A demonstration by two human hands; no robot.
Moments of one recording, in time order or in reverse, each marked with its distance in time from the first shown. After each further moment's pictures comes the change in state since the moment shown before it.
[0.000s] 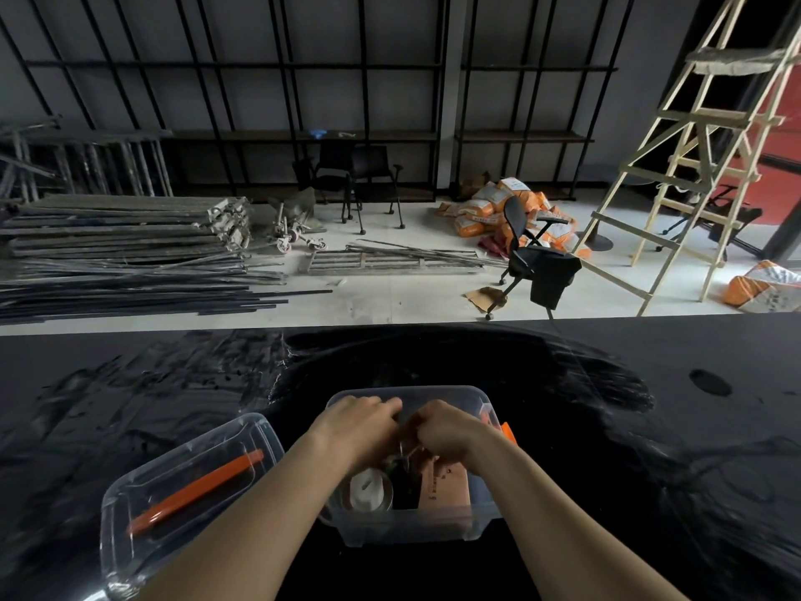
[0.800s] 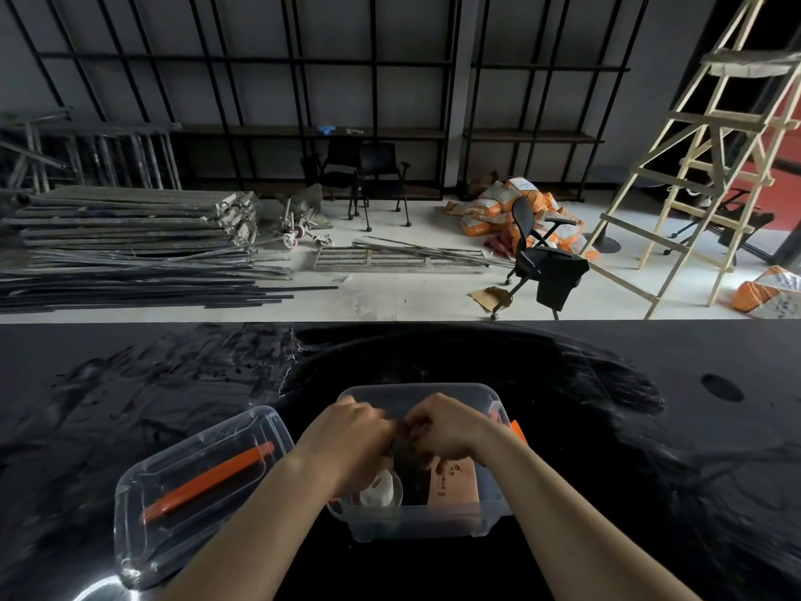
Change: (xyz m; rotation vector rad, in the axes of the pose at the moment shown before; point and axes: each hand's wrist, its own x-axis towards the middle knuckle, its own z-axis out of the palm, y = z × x) left_hand -0.032 -0.009 0.012 -0.076 0.131 -0.005; right_hand -0.002 -0.009 -0.001 -0.273 -0.010 -0.195
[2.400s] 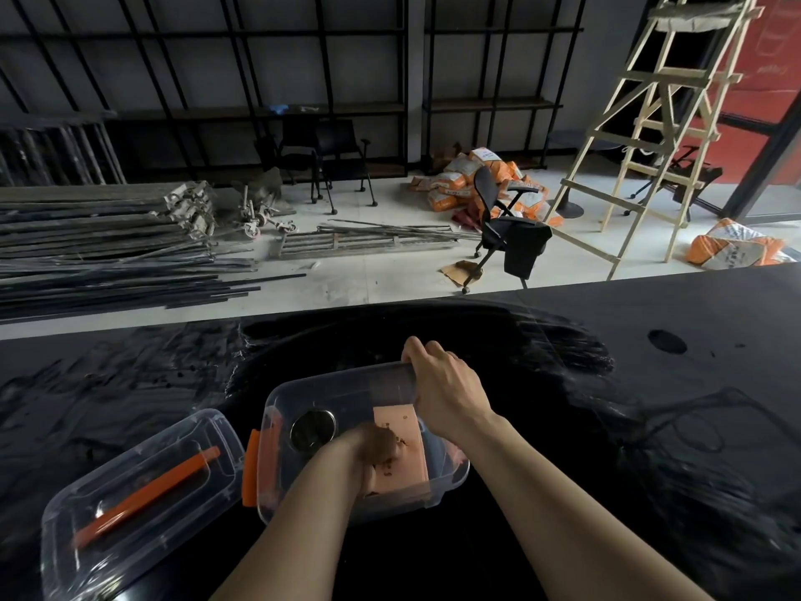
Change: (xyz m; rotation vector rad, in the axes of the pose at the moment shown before) left_hand 0.066 0.076 0.021 -1.485 -0.419 -0.897; right_hand -0.032 0.036 -0.019 -0.302 0.644 -0.095
